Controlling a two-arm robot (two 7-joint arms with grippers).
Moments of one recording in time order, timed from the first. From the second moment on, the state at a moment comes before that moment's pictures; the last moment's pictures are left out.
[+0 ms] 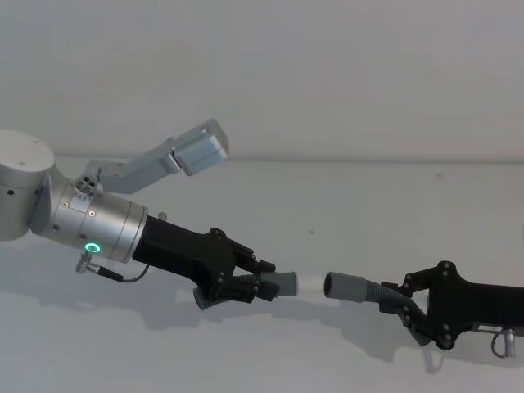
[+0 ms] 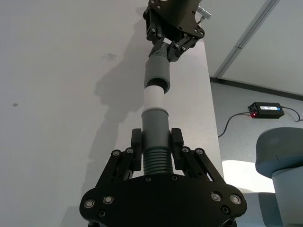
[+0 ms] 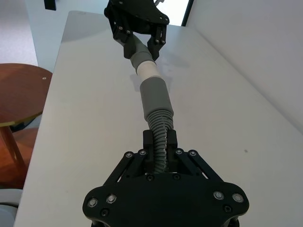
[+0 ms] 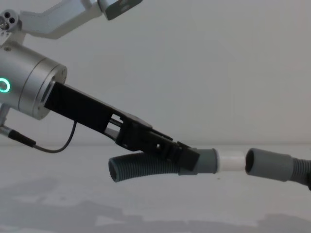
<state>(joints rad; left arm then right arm) -0.77 0.61 0.81 -1.53 -0.59 0.53 -1.08 0.27 0.77 -0.40 -1.45 0.56 -0.25 1.13</state>
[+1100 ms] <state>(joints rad) -0.79 0.61 0.84 -1.51 -0.62 0.52 -1.09 0.30 0.78 -0.43 -1.45 0.57 -0.24 1.13</state>
